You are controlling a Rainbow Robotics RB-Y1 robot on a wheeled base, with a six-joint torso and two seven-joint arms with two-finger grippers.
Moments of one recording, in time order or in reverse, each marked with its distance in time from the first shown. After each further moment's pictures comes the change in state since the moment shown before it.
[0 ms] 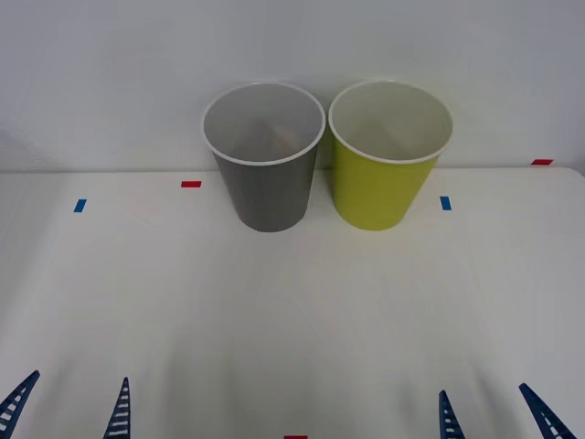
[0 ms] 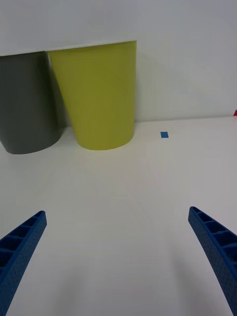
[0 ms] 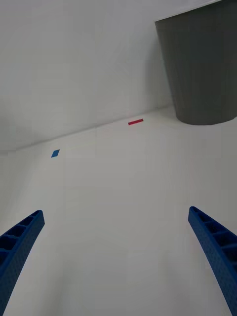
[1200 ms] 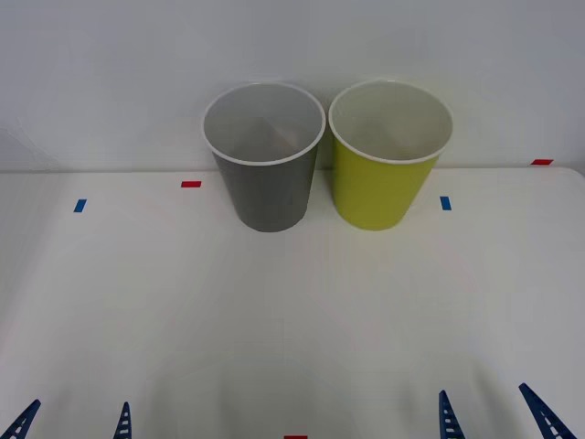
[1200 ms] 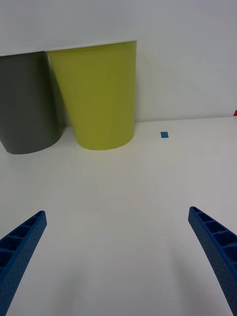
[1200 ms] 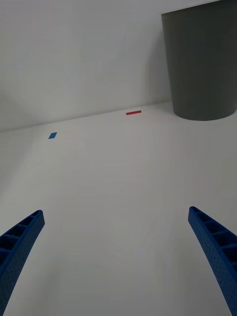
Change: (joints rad) right arm 0.000 0.000 0.000 0.000 0.000 0.000 0.000; left arm 0.041 -0.025 -0.009 0.072 -0.042 -0.091 0.111
